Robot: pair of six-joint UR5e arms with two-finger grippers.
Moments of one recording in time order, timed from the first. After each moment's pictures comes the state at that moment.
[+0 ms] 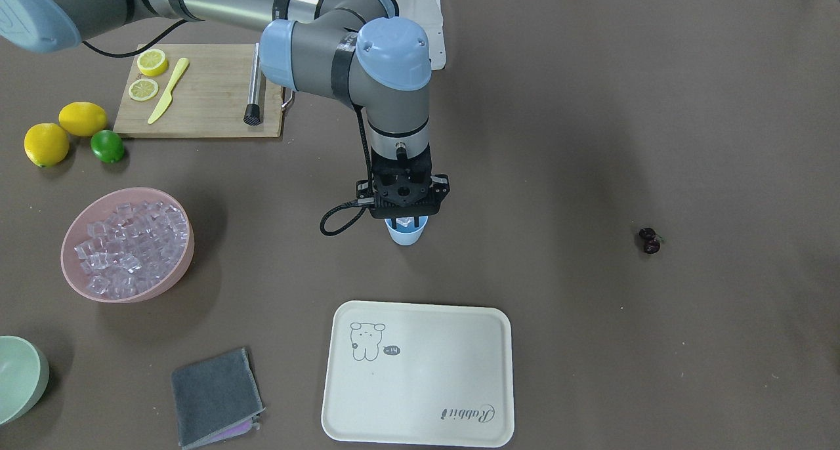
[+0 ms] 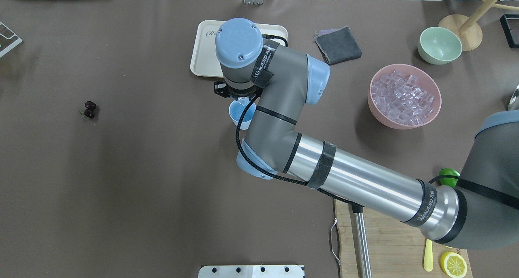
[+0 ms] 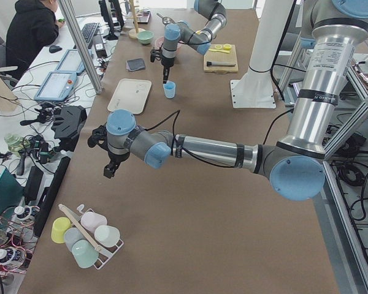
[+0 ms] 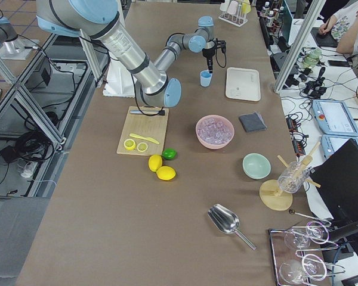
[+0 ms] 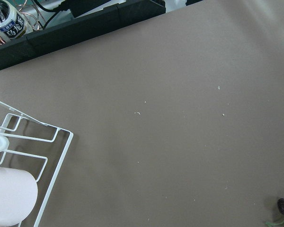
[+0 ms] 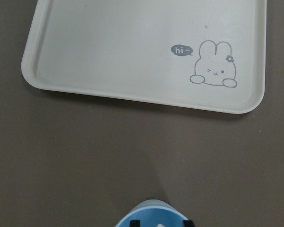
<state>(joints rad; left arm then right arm) -1.46 -1.79 -1.47 -2.01 -2.35 -0.10 0.57 -0.58 1.34 -1.54 1.77 1.14</state>
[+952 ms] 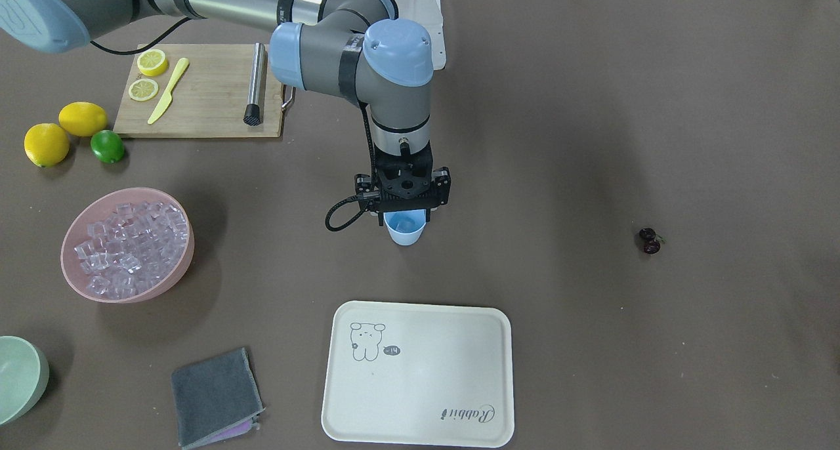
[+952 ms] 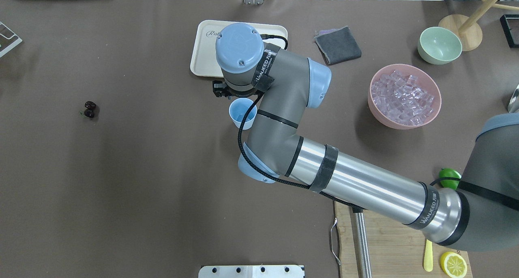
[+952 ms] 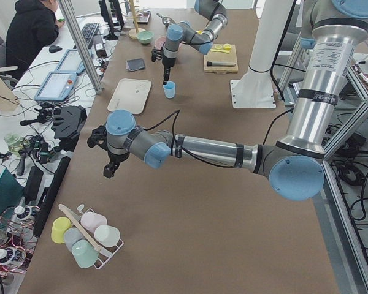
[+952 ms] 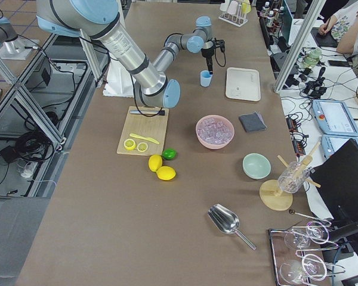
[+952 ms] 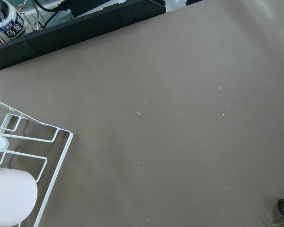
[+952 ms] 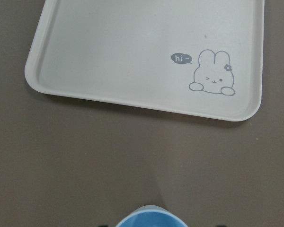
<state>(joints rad) -1.46 -1.80 -1.47 -2.01 -2.35 -0.10 0.58 -0.59 1.38 -1.54 1.74 1.12</state>
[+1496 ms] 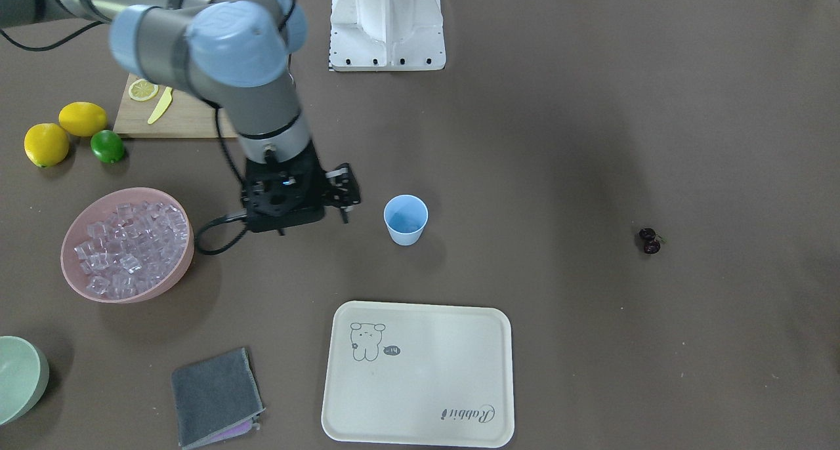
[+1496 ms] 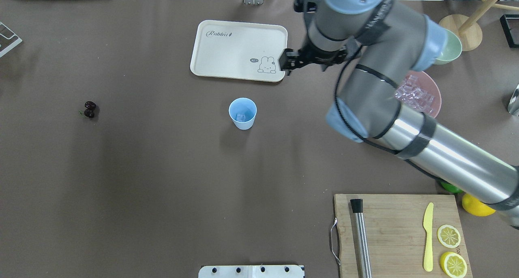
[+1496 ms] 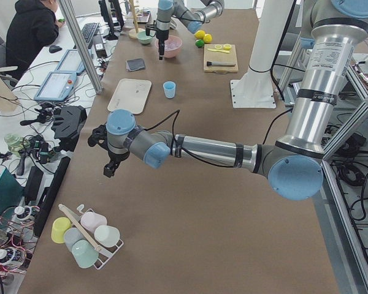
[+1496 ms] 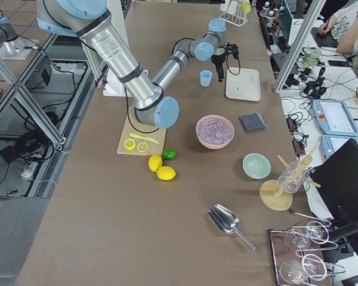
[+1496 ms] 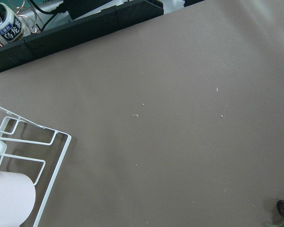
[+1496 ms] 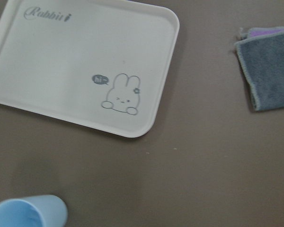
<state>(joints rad) -1.46 -1.80 -1.47 -2.02 -2.35 -0.10 0.82 -0.91 1.66 -1.55 2.01 0.79</state>
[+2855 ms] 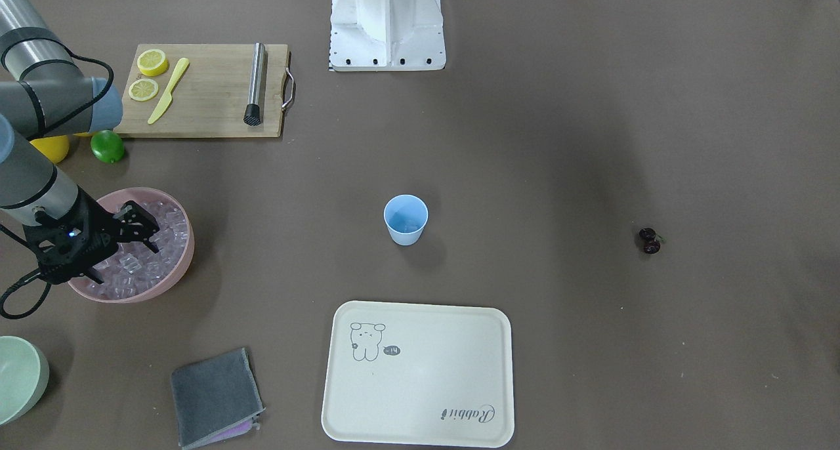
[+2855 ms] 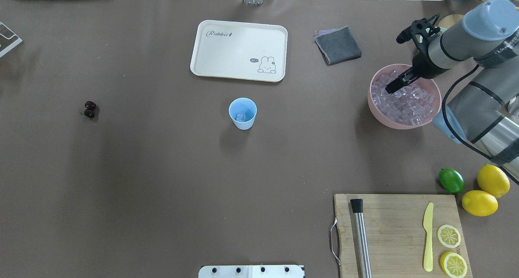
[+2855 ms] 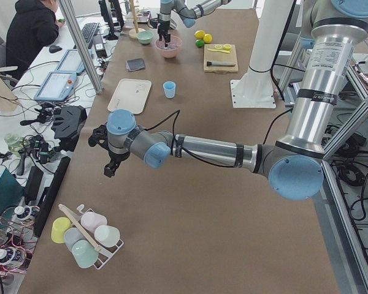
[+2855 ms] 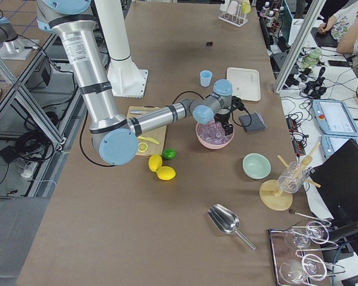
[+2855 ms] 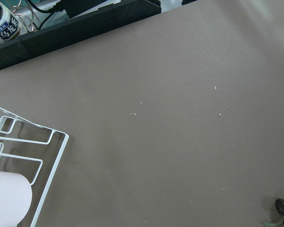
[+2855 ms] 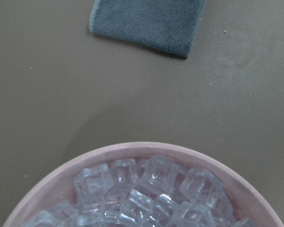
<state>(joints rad) -1.45 -1.80 -1.47 -2.02 -2.35 -0.10 0.98 -1.26 1.55 -1.16 2.14 0.30</state>
